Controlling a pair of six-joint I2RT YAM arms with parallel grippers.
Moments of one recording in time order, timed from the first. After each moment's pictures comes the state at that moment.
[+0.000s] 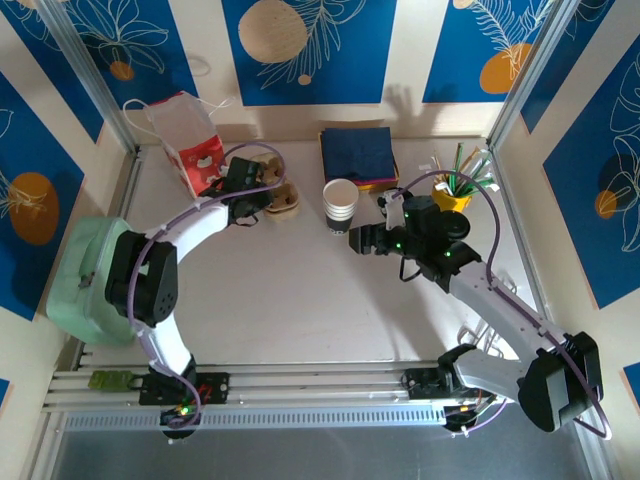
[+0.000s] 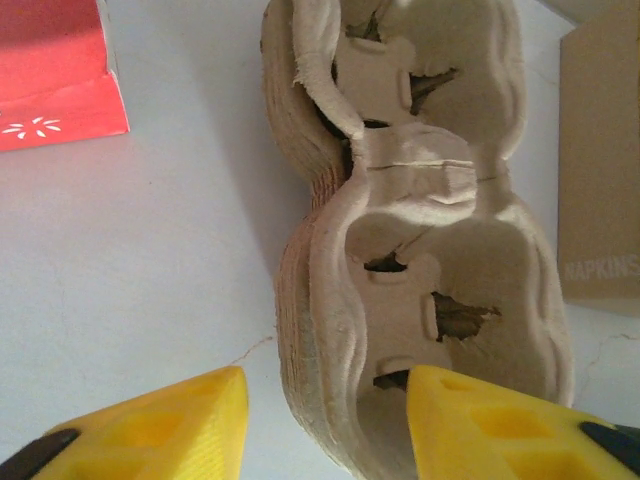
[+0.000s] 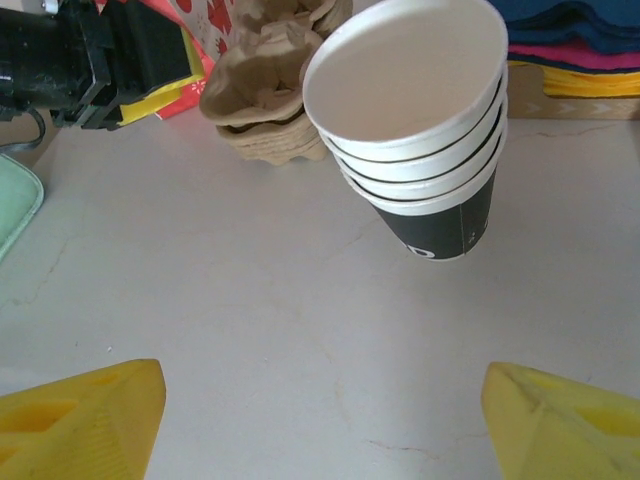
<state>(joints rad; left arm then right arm) -0.36 1.79 1.29 -0.34 -0.11 -0.73 0.45 1.11 0.81 -0.30 -0.24 0.28</state>
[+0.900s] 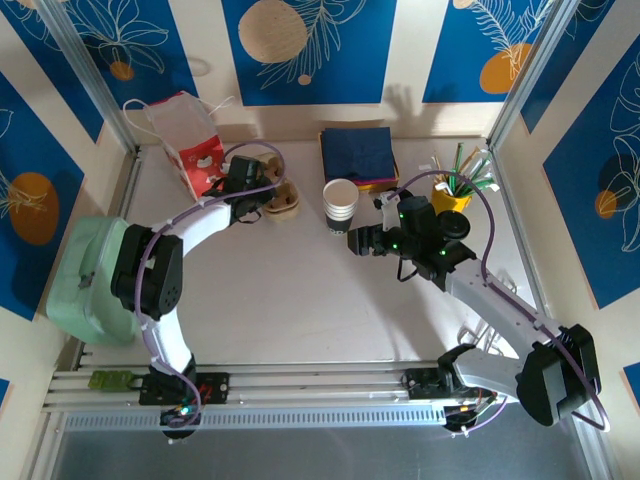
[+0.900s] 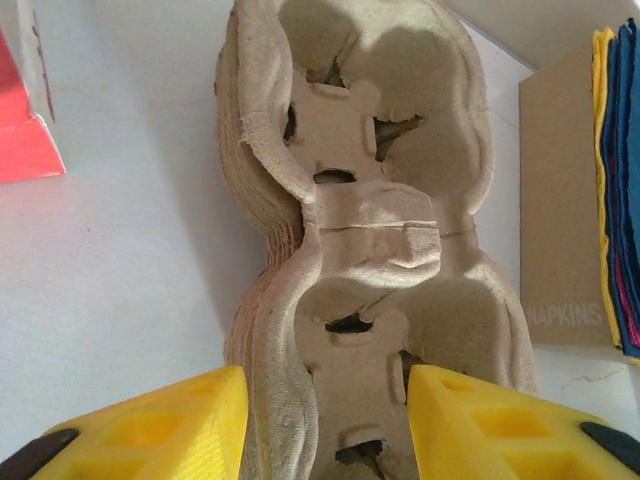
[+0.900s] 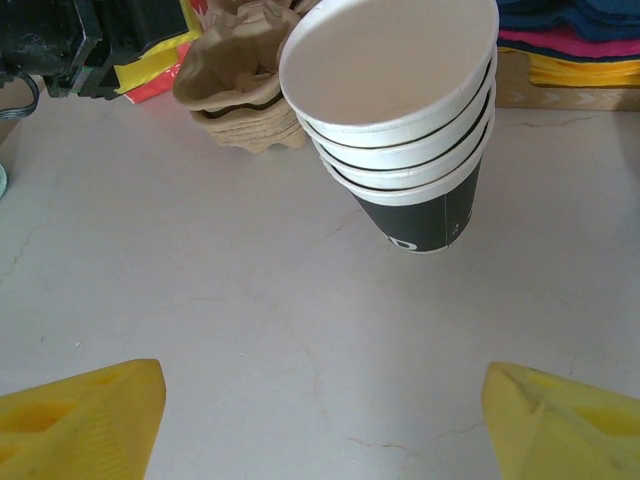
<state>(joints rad) -0.35 1.84 1.29 -0.20 -0.08 -0.75 0.47 1.14 0.81 -0.30 -0.20 0.26</state>
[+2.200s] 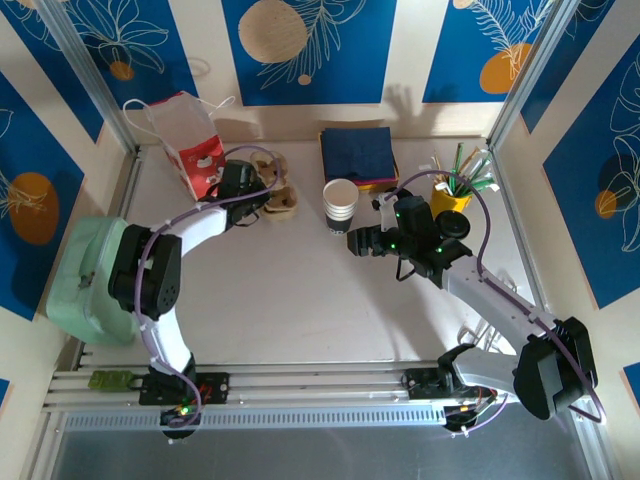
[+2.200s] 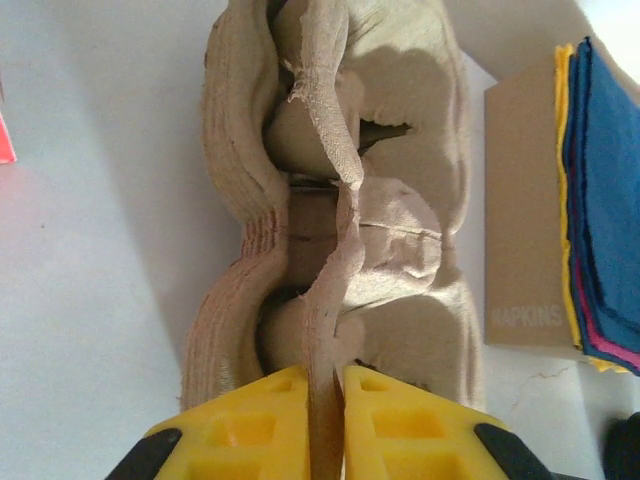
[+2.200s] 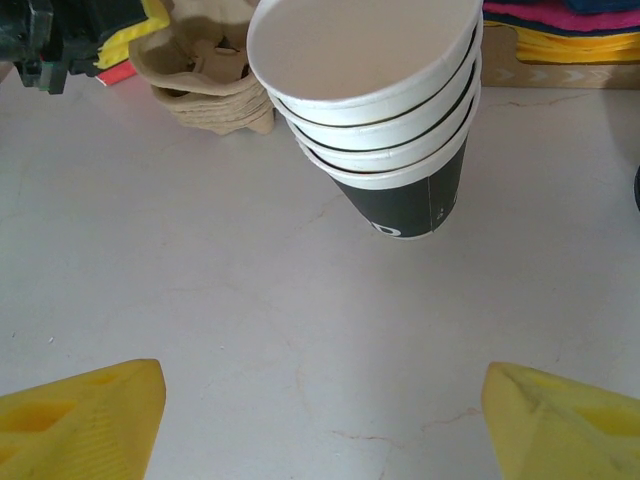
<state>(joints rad) -0.31 1.83 1.21 -0.06 0.03 -0.80 0.47 1.18 0.82 -0.31 -0.18 0.25</state>
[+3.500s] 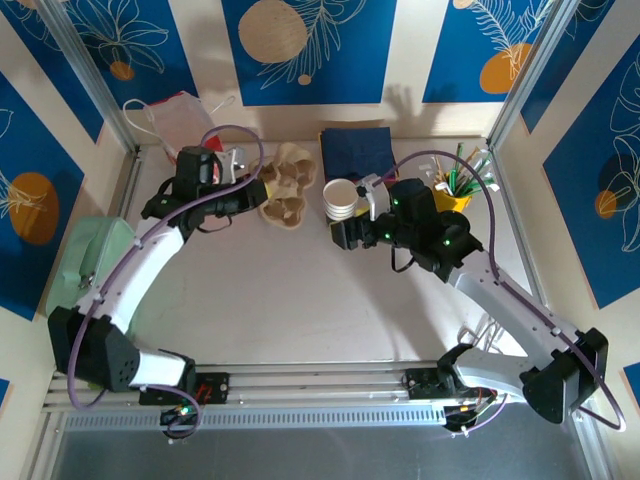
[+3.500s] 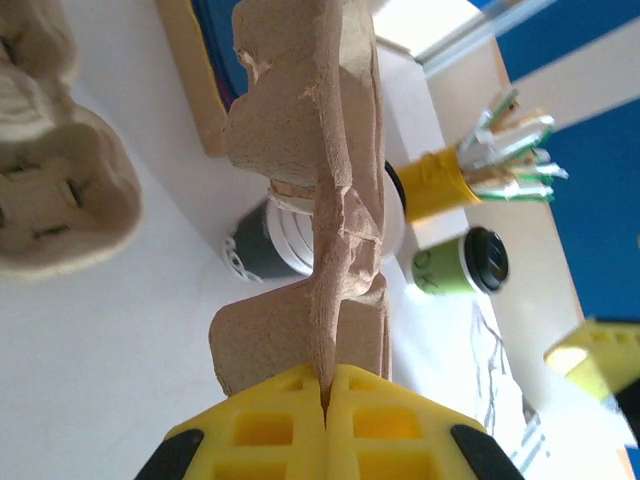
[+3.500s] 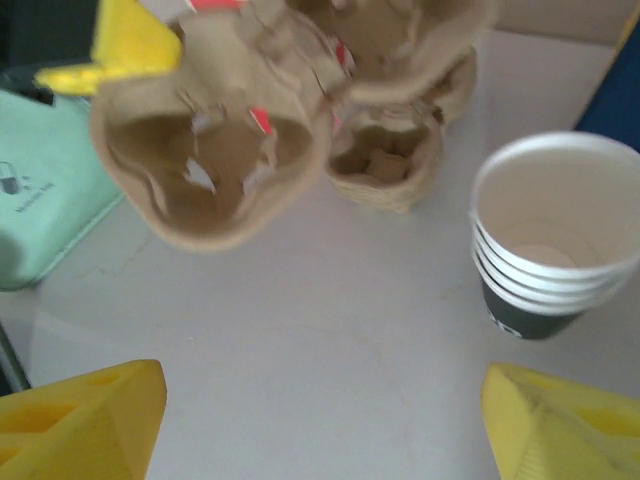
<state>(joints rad) -0.30 1.34 1.25 -0.53 0.54 -0.55 0.61 1.15 1.09 -0.47 -0.25 0.18</state>
